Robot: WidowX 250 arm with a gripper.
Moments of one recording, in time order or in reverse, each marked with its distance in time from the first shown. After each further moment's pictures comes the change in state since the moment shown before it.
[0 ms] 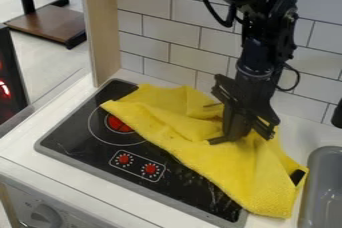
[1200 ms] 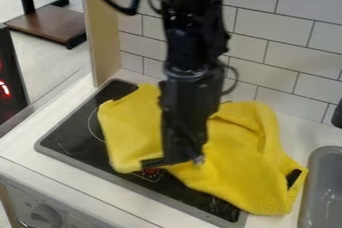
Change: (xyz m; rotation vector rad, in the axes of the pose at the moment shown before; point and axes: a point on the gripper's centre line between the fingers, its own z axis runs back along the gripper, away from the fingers) arm -0.112 -0.014 0.041 -0.108 0.038 -0.237
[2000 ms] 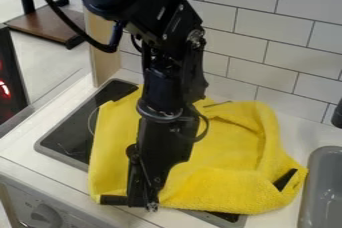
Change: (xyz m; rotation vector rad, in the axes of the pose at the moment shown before) arm -0.037 -0.023 -0.025 -0.070 0.171 -0.230
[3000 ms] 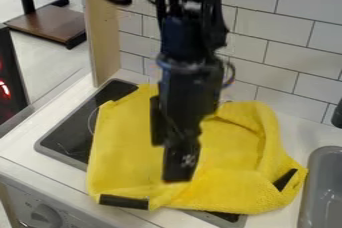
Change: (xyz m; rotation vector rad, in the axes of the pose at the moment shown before) arm 0.022 0.012 0.051 0.001 -0.145 0.100
